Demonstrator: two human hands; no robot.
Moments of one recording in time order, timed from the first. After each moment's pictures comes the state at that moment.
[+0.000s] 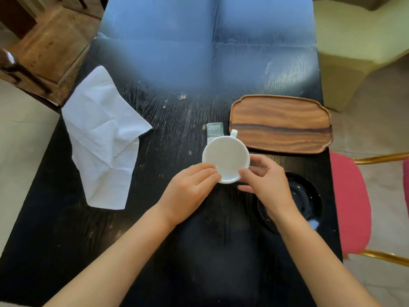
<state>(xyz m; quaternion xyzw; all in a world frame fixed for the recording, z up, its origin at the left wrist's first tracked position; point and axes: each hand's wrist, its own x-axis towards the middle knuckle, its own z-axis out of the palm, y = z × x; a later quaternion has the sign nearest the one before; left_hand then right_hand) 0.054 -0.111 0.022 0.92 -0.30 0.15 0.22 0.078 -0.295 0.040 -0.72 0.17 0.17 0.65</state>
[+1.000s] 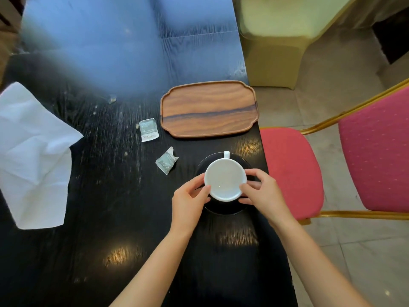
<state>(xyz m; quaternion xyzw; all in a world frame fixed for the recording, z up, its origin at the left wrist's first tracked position) 0.013 -0.274 -0.004 0.72 0.19 -0.14 0.66 0.021 -0.444 0.004 -0.74 0.24 0.16 0.61</state>
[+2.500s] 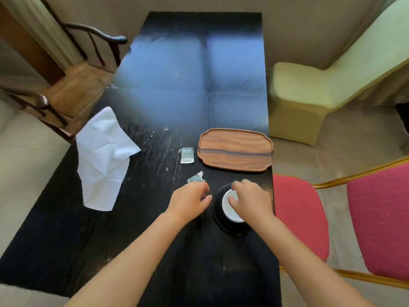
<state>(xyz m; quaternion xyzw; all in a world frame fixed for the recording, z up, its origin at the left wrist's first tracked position) 0.030 -0.220 0.076 0.96 0.00 -0.14 0.25 0.049 -0.394 0.091 -0.98 -0.10 0.13 0.12</state>
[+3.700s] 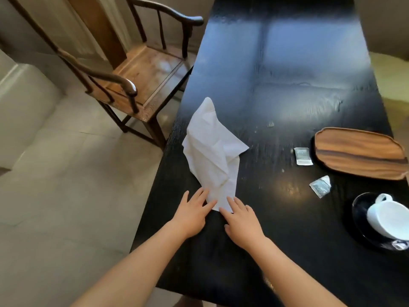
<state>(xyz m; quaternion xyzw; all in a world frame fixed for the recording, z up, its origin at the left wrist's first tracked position) -0.036 0.160 0.014 0.95 -0.14 -0.27 0.02 -0.026 -0.010 0.006 -0.93 -0.26 0.25 0.05</state>
